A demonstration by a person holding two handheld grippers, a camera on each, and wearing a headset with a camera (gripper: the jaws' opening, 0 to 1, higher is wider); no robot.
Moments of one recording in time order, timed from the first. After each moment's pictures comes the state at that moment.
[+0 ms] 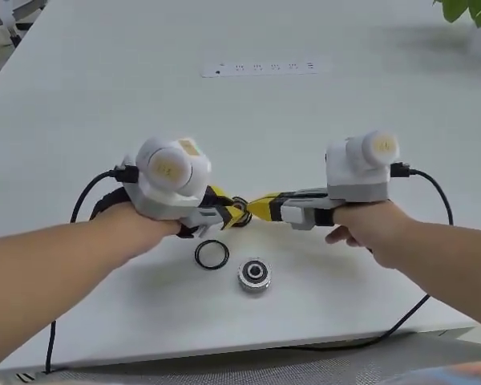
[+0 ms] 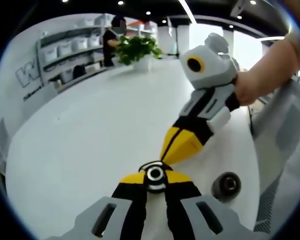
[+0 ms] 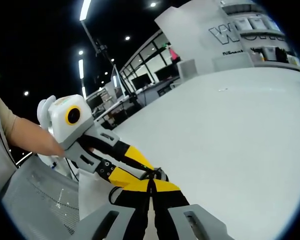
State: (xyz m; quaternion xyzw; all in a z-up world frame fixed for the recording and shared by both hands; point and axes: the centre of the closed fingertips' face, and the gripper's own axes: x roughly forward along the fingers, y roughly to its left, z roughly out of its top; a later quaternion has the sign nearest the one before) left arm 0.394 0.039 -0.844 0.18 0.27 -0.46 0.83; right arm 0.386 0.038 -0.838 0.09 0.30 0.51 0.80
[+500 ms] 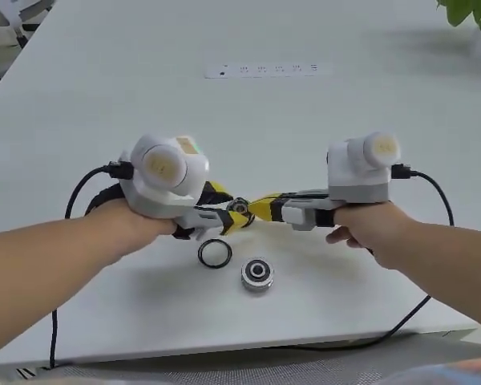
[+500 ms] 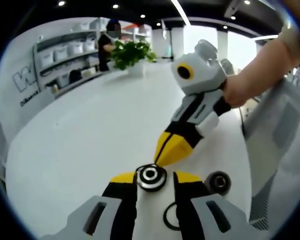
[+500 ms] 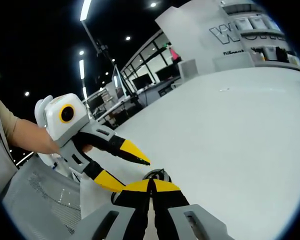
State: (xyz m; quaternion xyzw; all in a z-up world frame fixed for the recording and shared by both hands) left arm 0.383 0.043 -0.828 0.18 0.26 -0.48 0.82; right arm 0.384 0.042 -0.835 0.10 0.30 0.52 0.80
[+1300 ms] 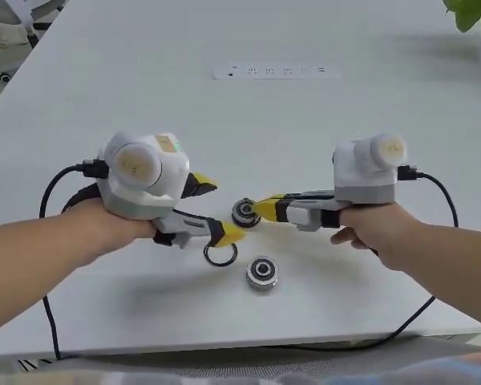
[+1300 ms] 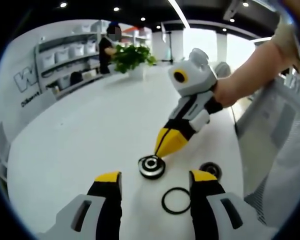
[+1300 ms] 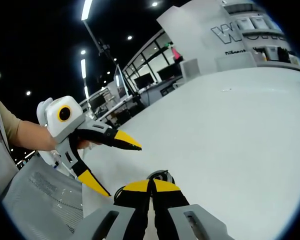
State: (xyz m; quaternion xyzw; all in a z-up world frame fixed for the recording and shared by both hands) left arm 0.370 0.065 -0.819 0.17 0.25 -0.48 0.82; right arm 0.381 0.044 -0.833 0.09 0.30 0.52 0.79
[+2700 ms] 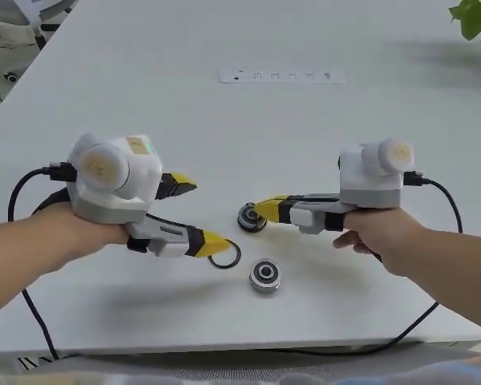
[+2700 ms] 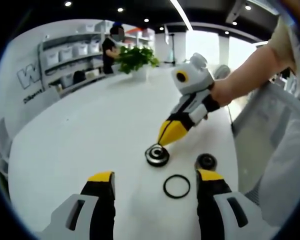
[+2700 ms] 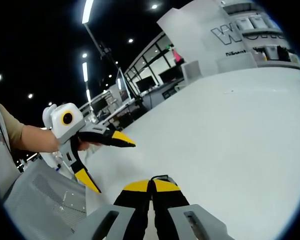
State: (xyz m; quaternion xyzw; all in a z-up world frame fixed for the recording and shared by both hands) left arm 0.361 0.091 -0.813 0.16 0.25 -0.48 0.83; right arm 0.378 0.048 -0.825 0.11 0.29 0.53 0.79
